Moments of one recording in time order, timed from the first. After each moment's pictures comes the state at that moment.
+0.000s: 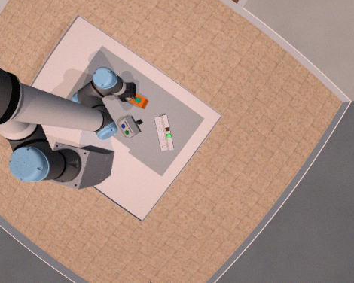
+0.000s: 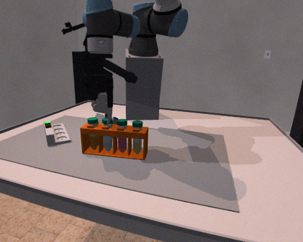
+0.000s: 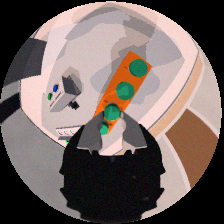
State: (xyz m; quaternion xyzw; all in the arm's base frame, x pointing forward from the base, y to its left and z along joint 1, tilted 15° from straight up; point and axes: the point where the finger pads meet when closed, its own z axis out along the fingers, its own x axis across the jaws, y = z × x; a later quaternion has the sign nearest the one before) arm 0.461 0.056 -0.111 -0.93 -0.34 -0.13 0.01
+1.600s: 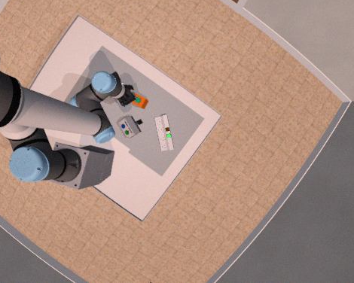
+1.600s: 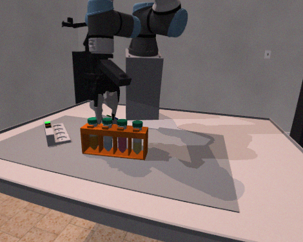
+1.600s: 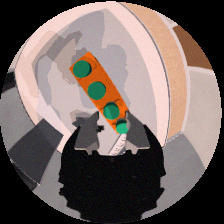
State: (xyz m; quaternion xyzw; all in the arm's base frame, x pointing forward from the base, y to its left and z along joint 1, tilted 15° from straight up) arm 0.464 0.054 -0.111 -0.98 0.17 -0.11 0.08
